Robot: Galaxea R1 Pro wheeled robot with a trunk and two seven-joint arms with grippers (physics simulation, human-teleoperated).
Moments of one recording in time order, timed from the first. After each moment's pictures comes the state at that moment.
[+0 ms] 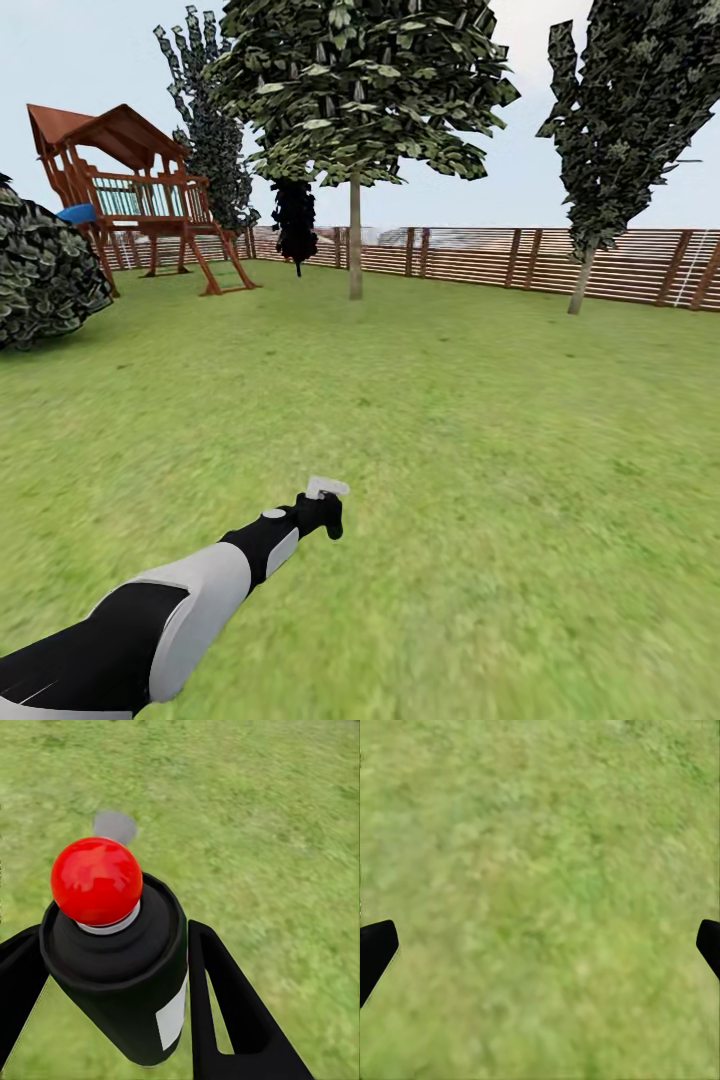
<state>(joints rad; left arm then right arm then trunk) -0.99 -0.17 -0.05 -0.03 -0.04 -0.08 -0.23 -0.26 -0.16 0.36 -0.19 -0.37 -0.42 -0.24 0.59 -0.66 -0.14</state>
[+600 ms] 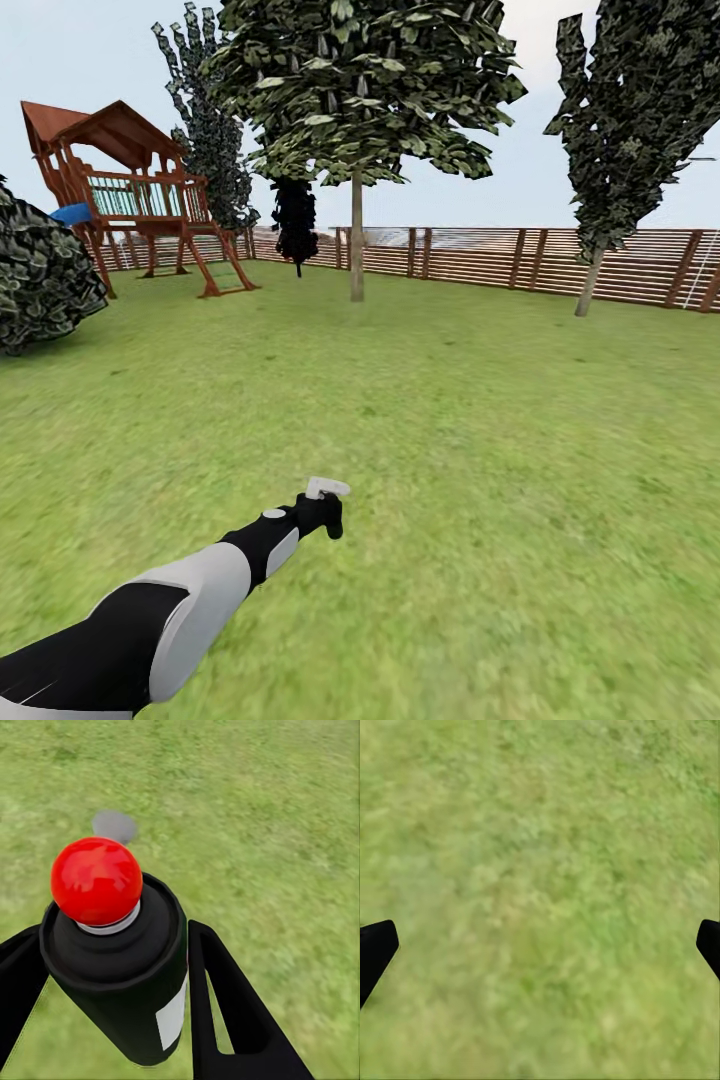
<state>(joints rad) -0.99 -0.17 -0.05 -0.03 -0.04 -0.08 -0.23 -0.26 -0.16 0.36 -0.18 -0.37 -0.42 -0.24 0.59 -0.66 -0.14</state>
